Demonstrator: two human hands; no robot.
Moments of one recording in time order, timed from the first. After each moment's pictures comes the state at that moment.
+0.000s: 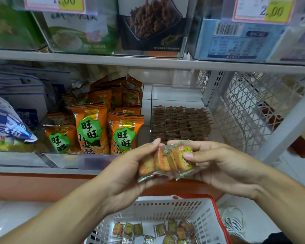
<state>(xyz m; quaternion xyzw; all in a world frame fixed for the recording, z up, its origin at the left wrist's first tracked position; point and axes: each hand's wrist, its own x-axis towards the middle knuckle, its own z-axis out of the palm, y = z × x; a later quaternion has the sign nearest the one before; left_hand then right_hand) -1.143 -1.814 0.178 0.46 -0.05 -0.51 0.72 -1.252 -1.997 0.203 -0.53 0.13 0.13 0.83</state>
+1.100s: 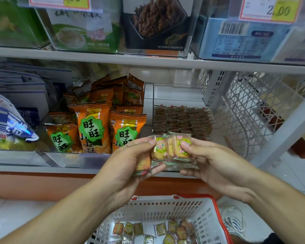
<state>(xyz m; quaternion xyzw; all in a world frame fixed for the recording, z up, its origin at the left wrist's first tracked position) -1.133 -1.815 0.165 0.48 0.00 -0.42 0.77 -1.244 -1.986 0.190 -0.57 0.19 0.04 0.80</state>
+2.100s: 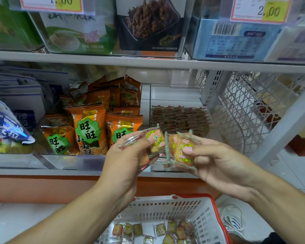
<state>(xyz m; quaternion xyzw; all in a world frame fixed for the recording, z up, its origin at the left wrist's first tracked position) -1.142 -1.824 0.168 0.50 -0.01 -0.28 0.82 -1.249 -1.991 0.194 -0.46 0.14 0.04 0.88</state>
